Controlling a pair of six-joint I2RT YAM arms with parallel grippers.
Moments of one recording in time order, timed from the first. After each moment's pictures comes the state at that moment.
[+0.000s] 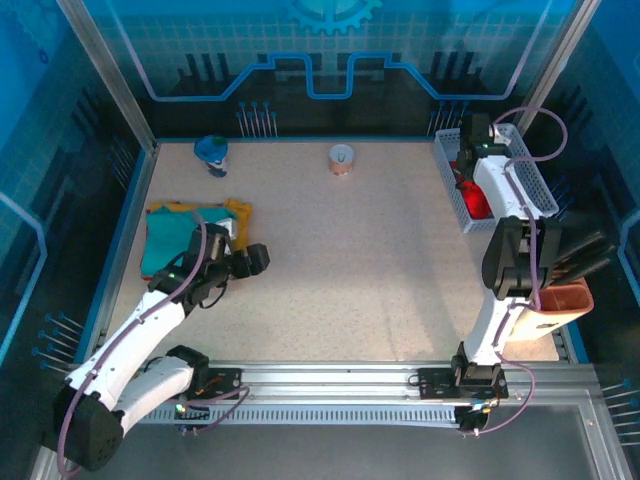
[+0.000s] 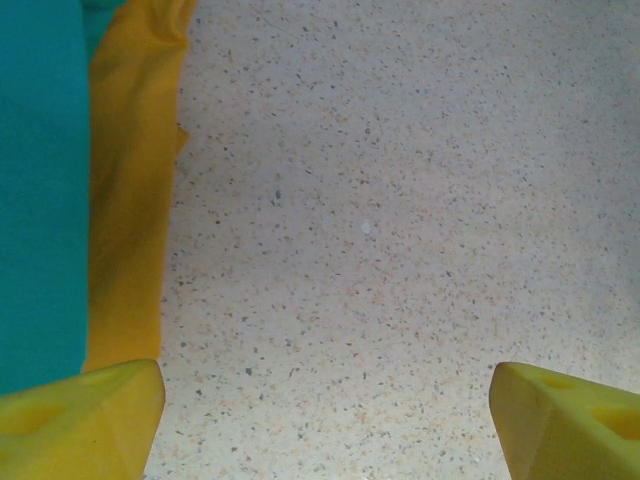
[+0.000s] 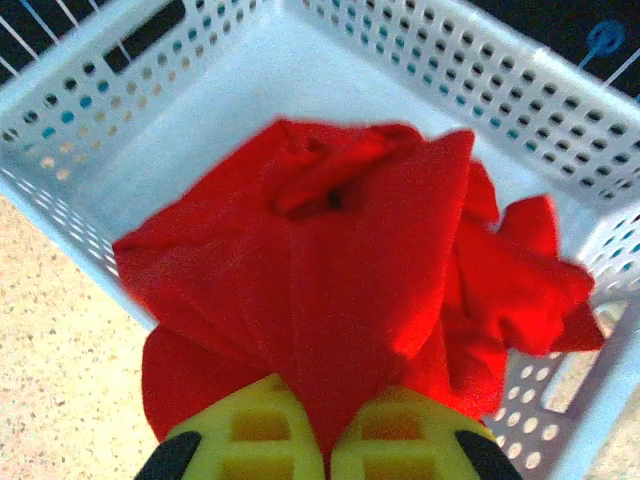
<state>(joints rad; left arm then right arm) -0.32 0.92 0.67 -0.53 0.06 -0.58 -0.02 1.89 1.68 -0.71 0.53 0.57</state>
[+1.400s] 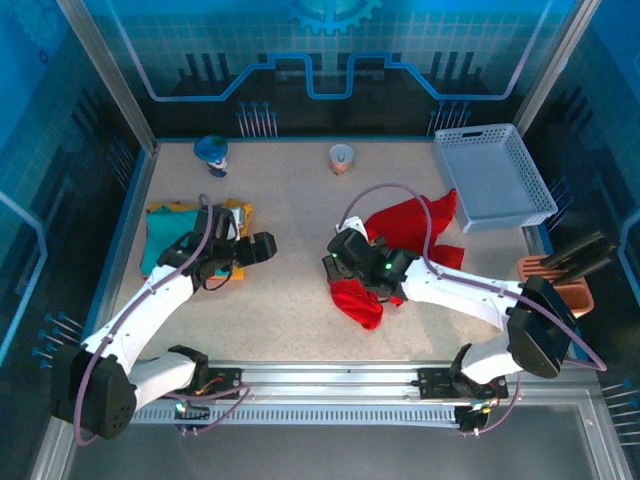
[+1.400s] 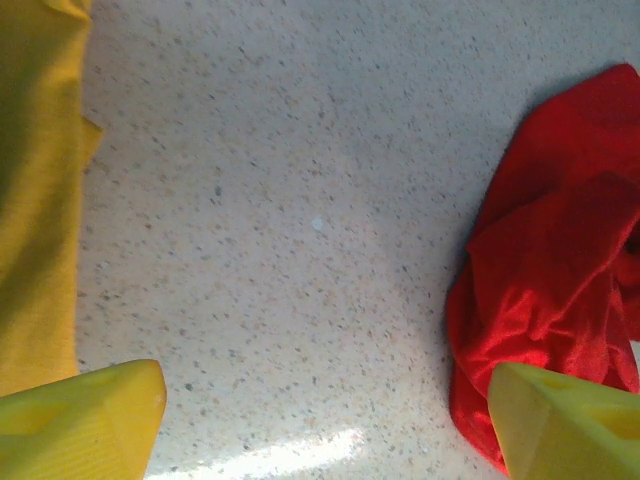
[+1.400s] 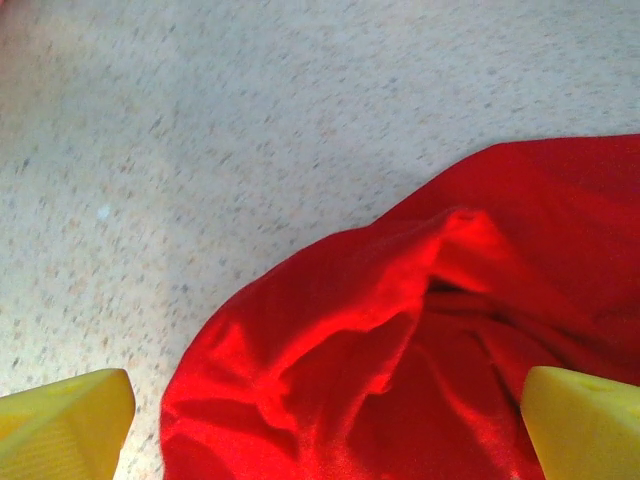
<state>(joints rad) -0.30 1.11 0.77 -0.52 0.21 -0.58 0.88 1.39 0.97 -0.47 0.48 0.45</state>
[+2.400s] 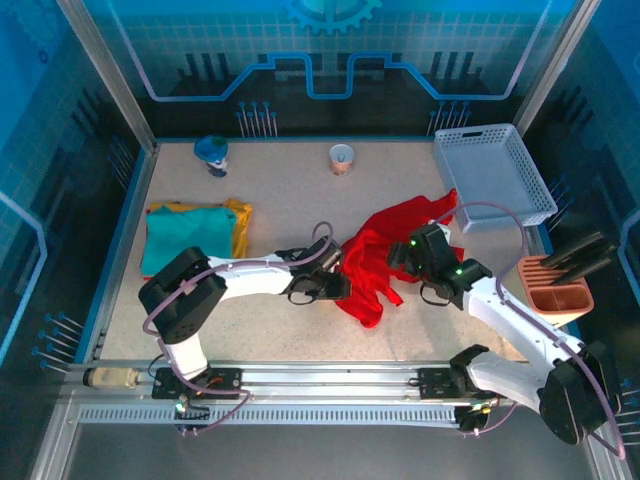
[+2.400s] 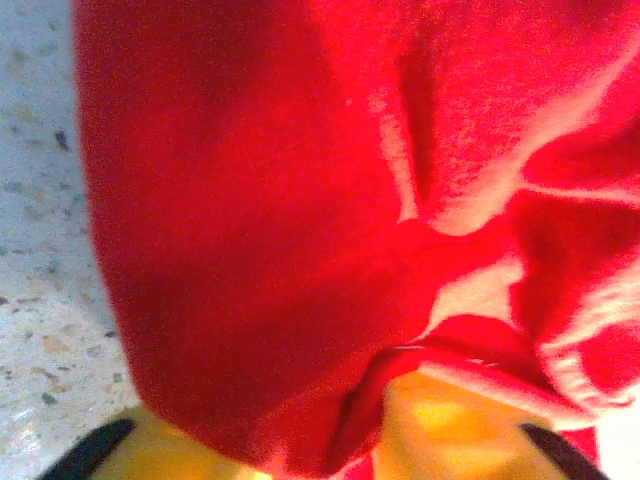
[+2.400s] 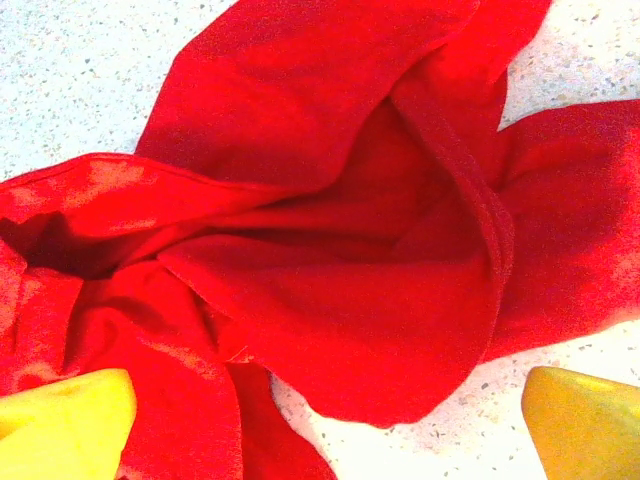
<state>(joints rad) -0.83 1.76 0.97 -0.26 0.16 -0.80 0.47 1.05 0.67 -0.54 0.25 0.71</state>
